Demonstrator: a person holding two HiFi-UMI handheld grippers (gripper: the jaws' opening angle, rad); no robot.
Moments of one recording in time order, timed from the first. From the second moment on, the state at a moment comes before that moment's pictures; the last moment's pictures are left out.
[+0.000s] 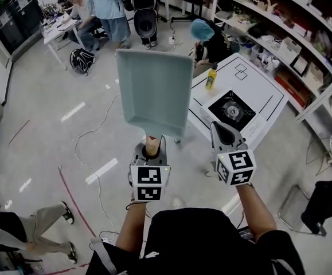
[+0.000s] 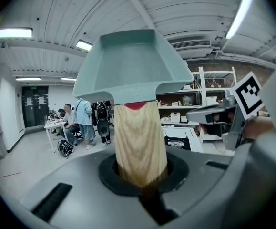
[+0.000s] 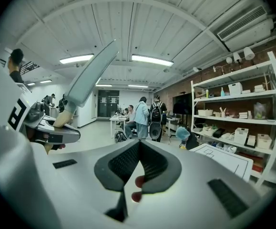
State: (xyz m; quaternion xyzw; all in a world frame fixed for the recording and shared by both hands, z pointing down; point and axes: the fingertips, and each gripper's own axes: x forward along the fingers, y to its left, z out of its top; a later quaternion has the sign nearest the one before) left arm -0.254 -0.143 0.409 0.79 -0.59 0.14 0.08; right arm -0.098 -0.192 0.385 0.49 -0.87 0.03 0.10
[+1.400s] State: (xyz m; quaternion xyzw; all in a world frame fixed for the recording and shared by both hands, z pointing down) left arm -0.145 -0.236 0.443 0.82 -0.53 0.19 0.09; right arm 0.024 -0.266 0.407 0.54 -0.83 0.06 0.11
